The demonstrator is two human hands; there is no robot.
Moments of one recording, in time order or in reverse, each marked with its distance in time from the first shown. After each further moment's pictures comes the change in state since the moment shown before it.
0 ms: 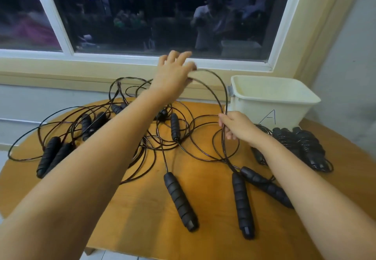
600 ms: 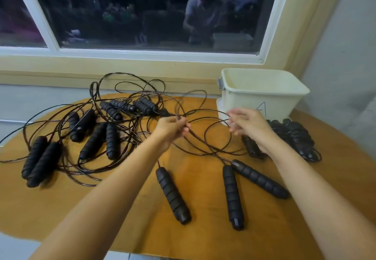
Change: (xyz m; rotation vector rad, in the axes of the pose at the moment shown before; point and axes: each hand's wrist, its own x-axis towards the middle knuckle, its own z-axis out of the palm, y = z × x) left_hand -0.096 0.055 0.060 -1.675 -0.407 -0.997; right_hand -0.037 0.032 -0.024 0.351 0.171 0.087
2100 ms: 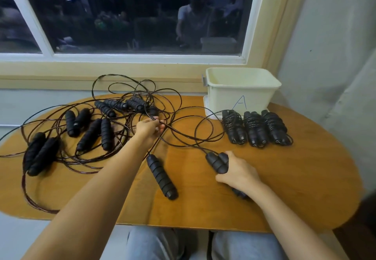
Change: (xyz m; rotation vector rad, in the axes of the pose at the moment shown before) left_hand -0.016 -0.020 -0.012 -0.141 0.307 0.001; right_hand -0.115 0.067 0.024 -0.811 -0.108 0.254
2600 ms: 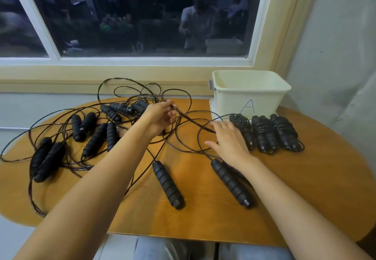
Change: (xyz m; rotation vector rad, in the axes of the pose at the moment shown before) left_hand -0.008 0.053 0.018 -0.045 -0.309 0.022; right_hand 0.053 -0.050 -0.034 -0.125 0.383 -0.423
